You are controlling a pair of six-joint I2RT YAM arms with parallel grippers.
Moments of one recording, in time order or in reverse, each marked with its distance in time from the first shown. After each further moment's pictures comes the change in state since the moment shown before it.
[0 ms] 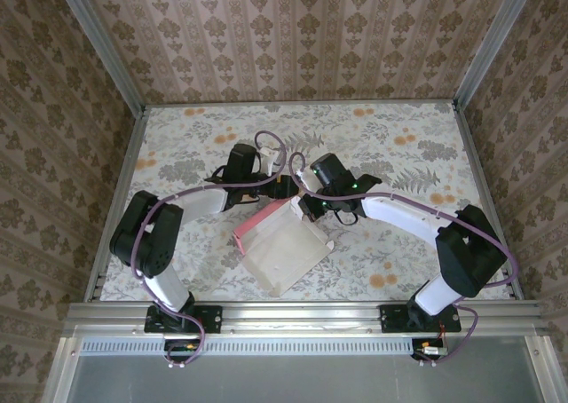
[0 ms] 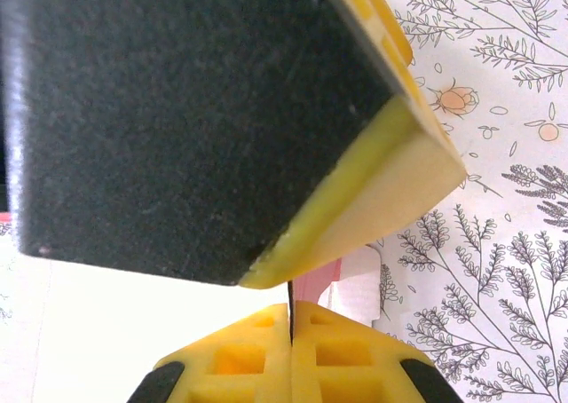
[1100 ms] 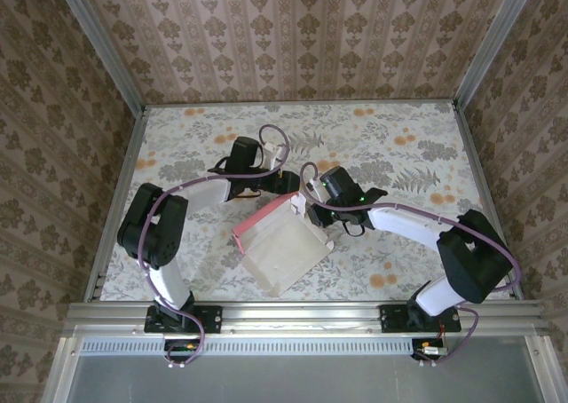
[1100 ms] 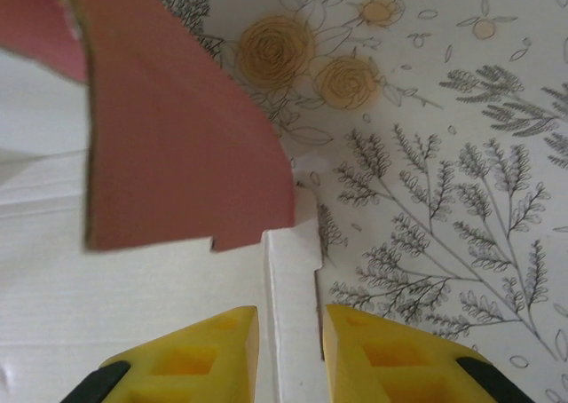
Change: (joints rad) left arm 0.019 0.072 0.111 -0.113 0.105 0.038; right arm -0.028 -0.048 -0.181 0.128 0.087 0.083
